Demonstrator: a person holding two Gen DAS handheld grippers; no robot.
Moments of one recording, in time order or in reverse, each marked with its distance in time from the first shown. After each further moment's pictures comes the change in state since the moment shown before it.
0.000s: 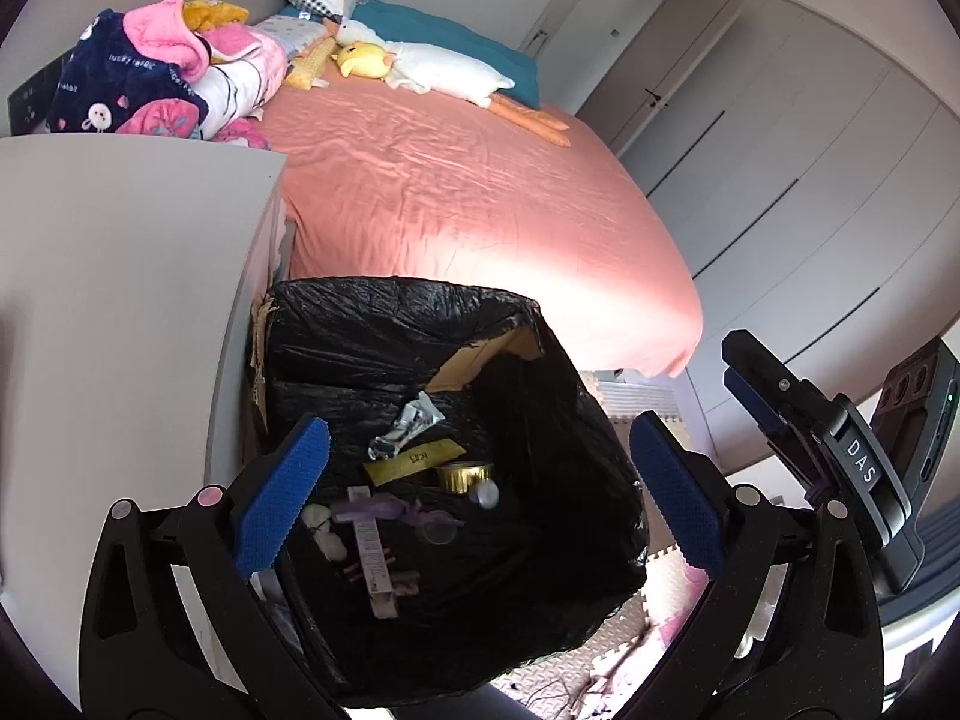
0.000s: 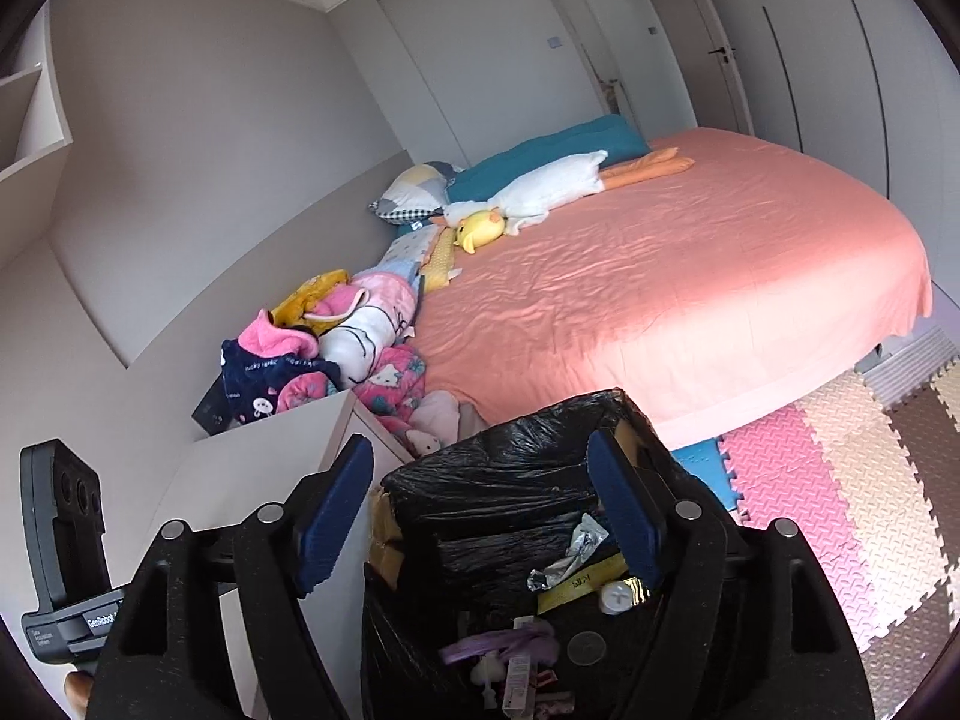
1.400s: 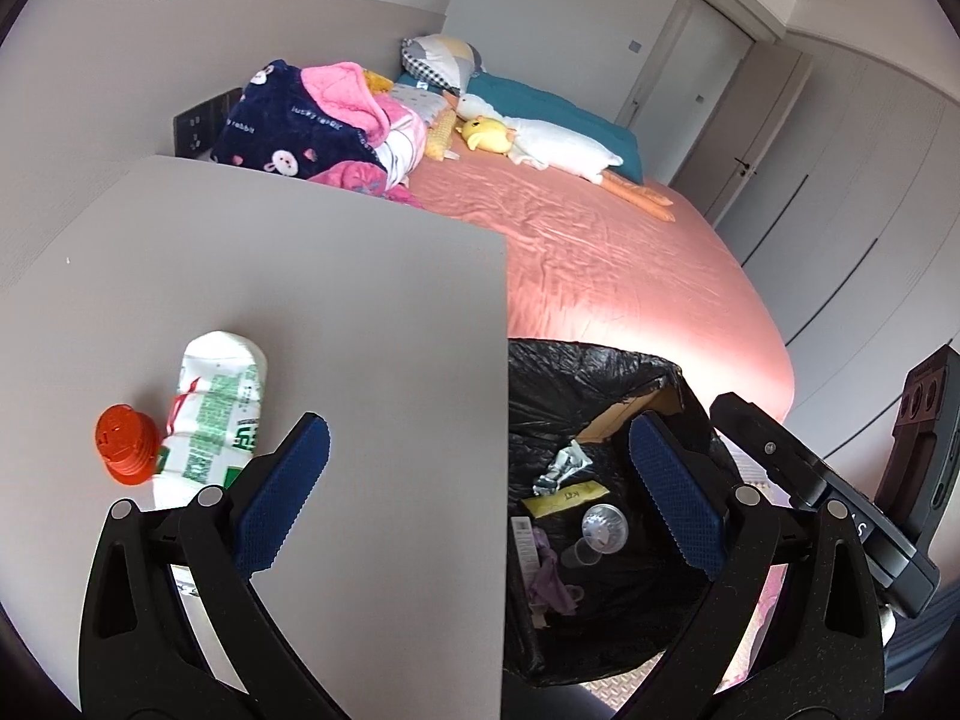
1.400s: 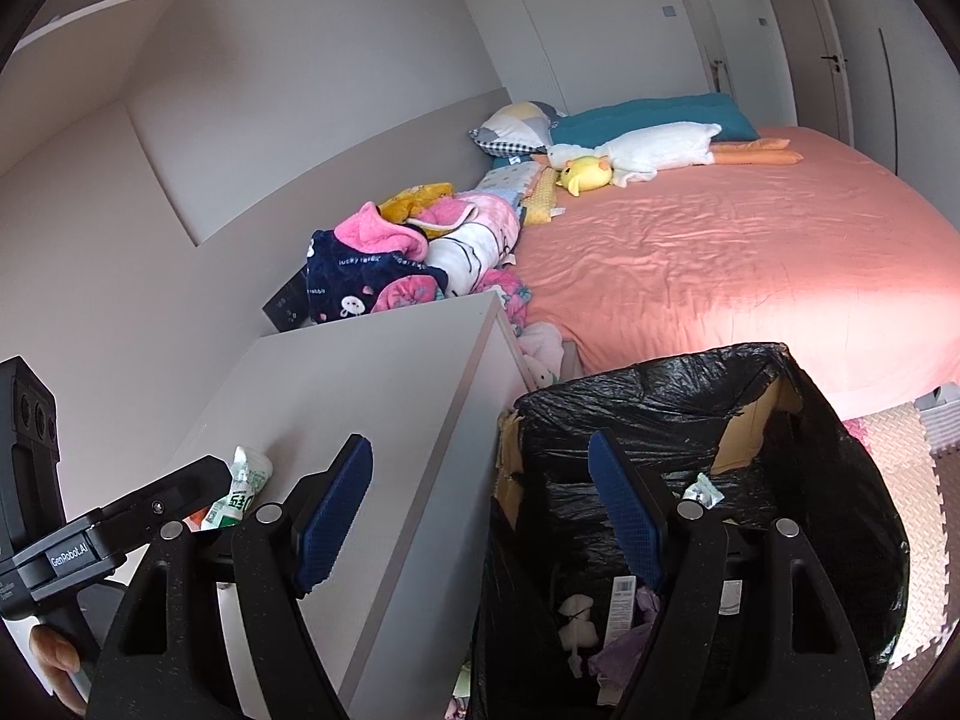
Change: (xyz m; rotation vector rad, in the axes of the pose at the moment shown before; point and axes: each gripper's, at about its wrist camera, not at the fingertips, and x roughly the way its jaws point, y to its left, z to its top) left arm -0.102 0.095 -0.022 -0.052 -0.187 0.258; right arm 0.044 0.134 -0.062 -0.201 0.147 0.139
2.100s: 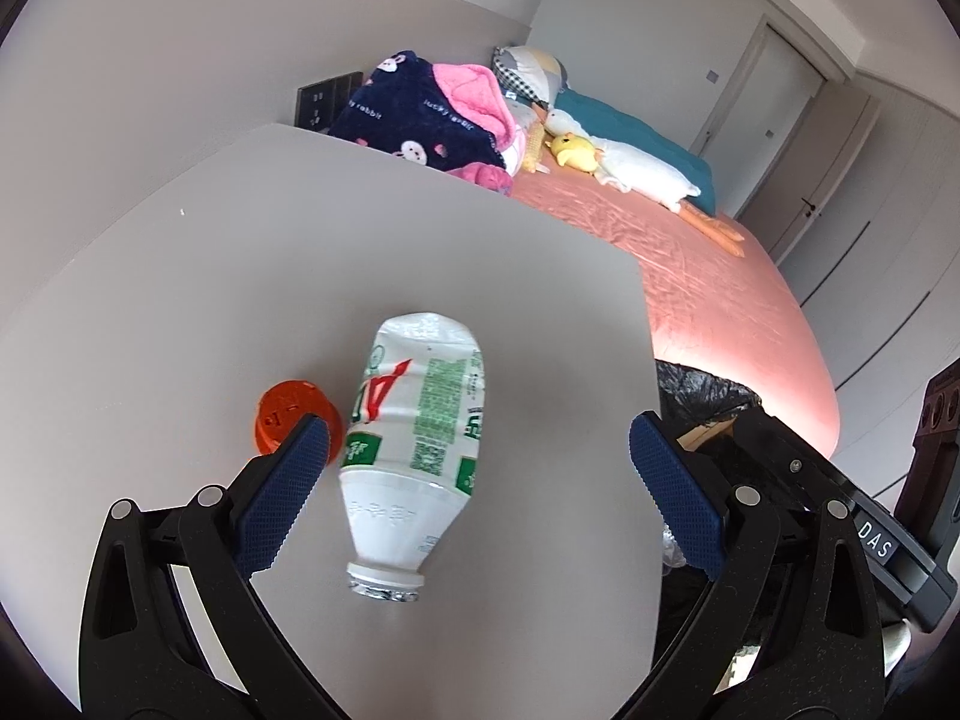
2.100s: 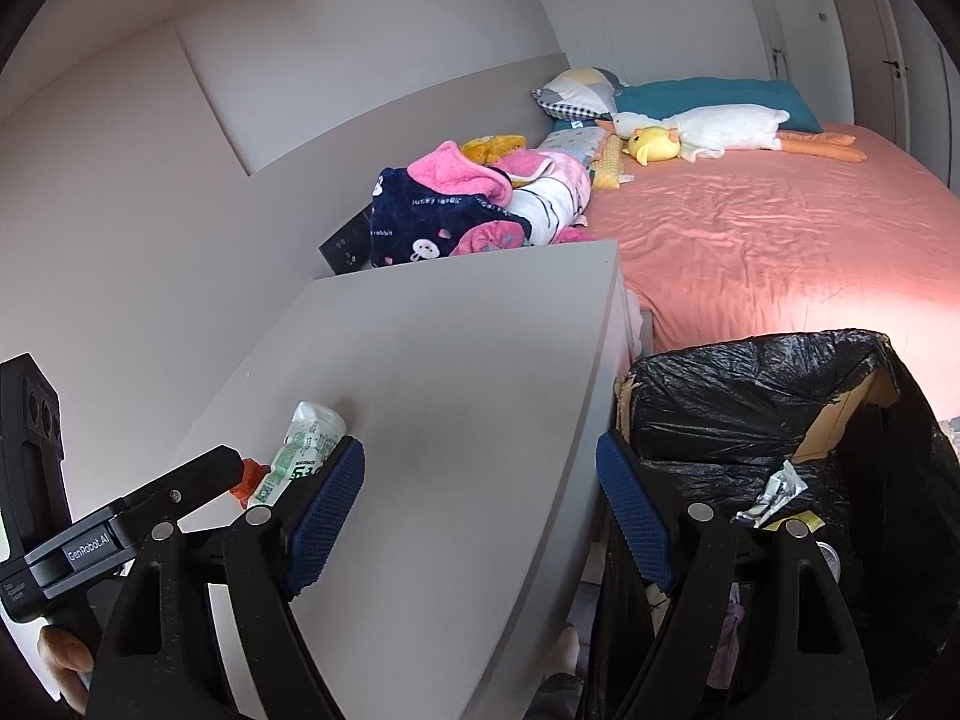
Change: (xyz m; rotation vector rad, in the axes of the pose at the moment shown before) left arm -0.022 0.088 -0.014 -0.116 -0.026 0.138; right arm 0.052 0.081 -0.019 -0.073 0.093 0.080
